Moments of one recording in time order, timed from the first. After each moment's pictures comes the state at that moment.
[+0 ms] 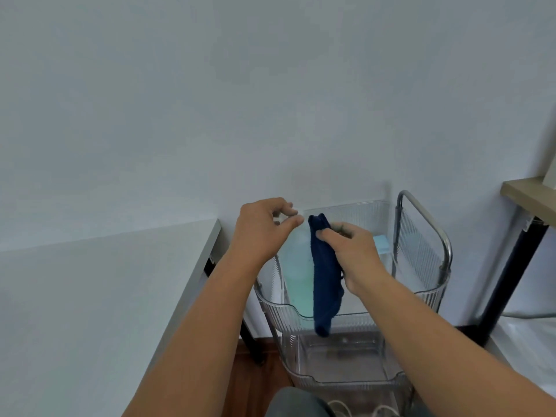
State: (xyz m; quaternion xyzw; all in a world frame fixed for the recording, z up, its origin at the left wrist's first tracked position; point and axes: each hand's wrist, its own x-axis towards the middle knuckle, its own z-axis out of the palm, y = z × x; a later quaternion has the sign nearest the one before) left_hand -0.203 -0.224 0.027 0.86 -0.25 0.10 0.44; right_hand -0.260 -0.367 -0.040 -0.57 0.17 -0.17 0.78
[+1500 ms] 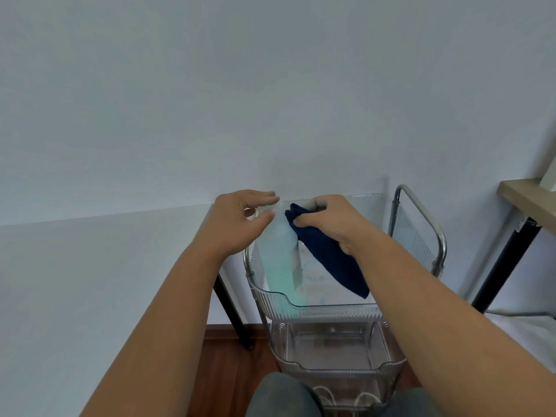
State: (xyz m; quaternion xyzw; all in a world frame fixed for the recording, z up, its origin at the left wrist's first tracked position) left_hand -0.190 -0.185 0.023 0.85 -0.31 0.08 0.42; right_hand -0.234 -0.380 -0.003 -0.73 0.11 -0.06 0.67
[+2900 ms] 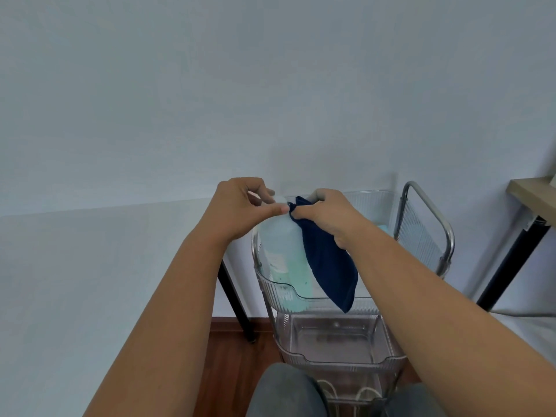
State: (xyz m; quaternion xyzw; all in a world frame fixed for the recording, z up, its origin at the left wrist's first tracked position) left_hand -0.190 -0.175 0.033 0.85 -0.27 0.06 0.45; right_hand -0.232 -0.356 0.001 -0.73 0.14 -0.07 0.67
